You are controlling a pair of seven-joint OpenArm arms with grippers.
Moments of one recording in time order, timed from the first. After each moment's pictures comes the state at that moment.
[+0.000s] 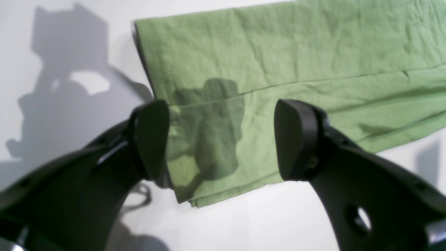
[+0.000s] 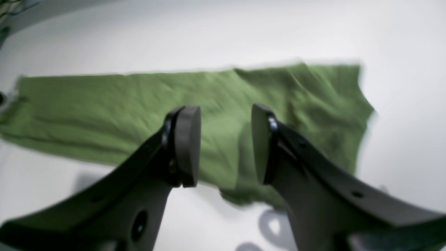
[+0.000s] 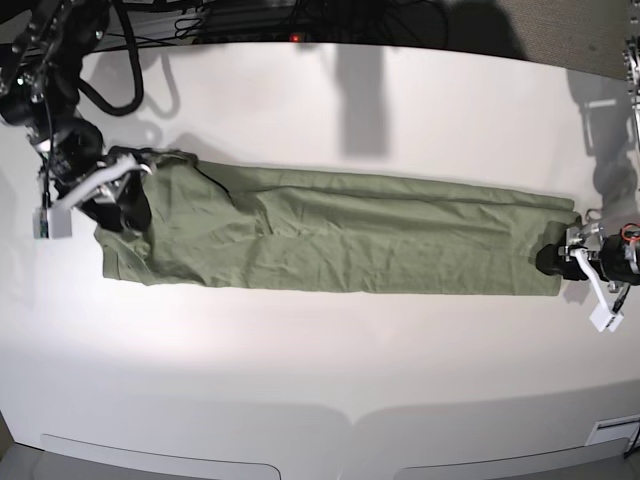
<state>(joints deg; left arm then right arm) -22.9 -31.3 -2.7 52.5 -41.6 -38.4 57.4 -15.3 8.1 35.5 114.7 39.1 34.6 -57.1</state>
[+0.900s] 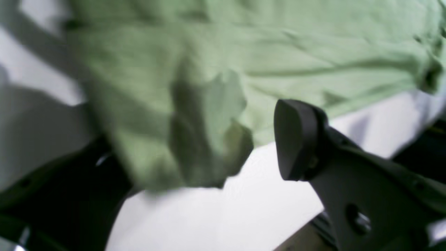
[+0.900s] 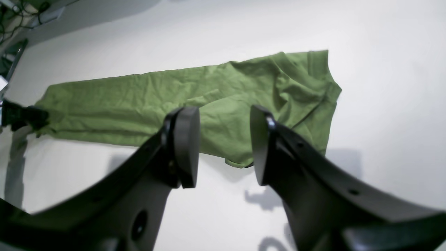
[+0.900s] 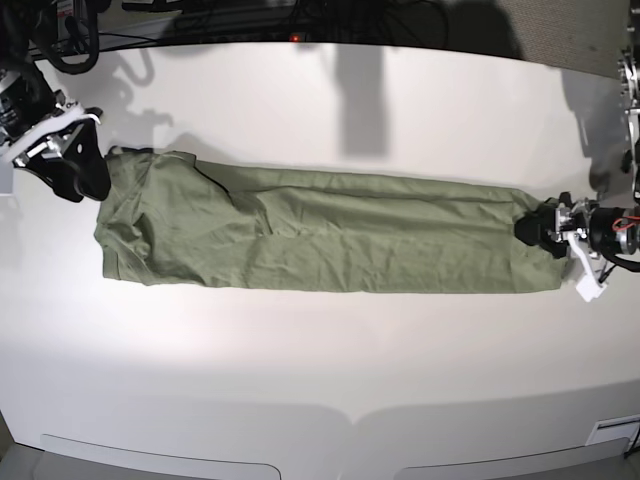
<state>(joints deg) -24.8 -29.3 -2.8 39.2 -57.5 -38.8 72.0 -22.5 9.4 50.8 126.6 60.1 34.7 -69.1</state>
